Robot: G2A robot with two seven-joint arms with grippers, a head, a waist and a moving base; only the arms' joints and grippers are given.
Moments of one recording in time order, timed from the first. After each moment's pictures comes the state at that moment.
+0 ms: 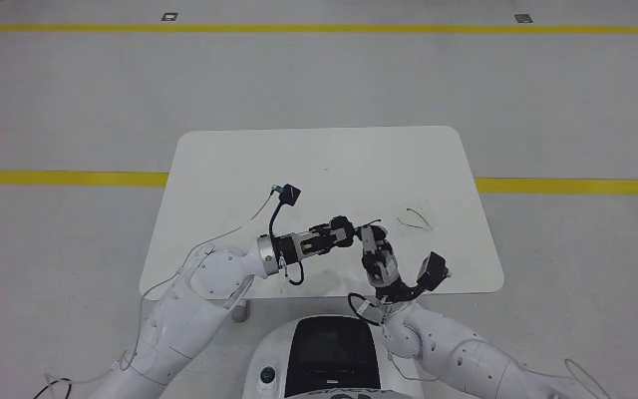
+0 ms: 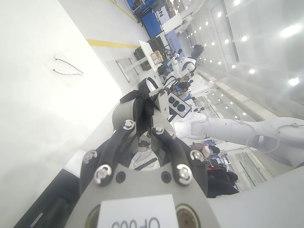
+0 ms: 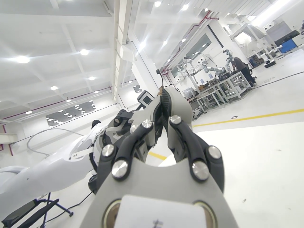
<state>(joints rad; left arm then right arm) 1.35 -1.12 -1.03 -1.71 -0.02 -0.34 -0.64 -1.24 -1.10 0.40 -1.34 -0.69 -0.34 -1.28</state>
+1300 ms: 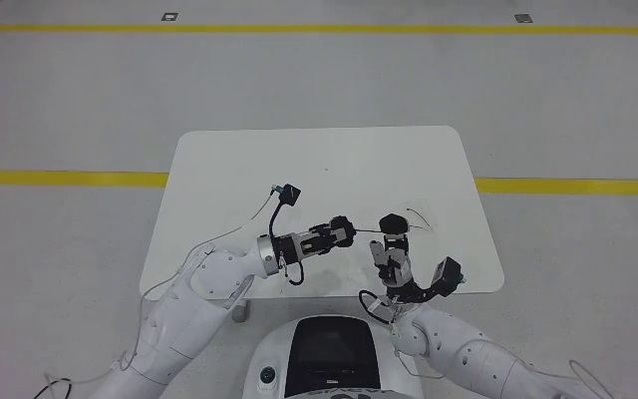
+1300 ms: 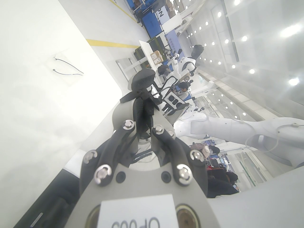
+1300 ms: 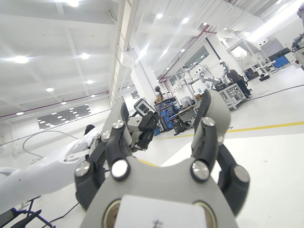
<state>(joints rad) 1.35 -1.12 -1.03 -1.71 -0.02 -0.34 -0.64 -1.26 -1.07 0.44 -1.31 -0.76 -0.34 -1.39</state>
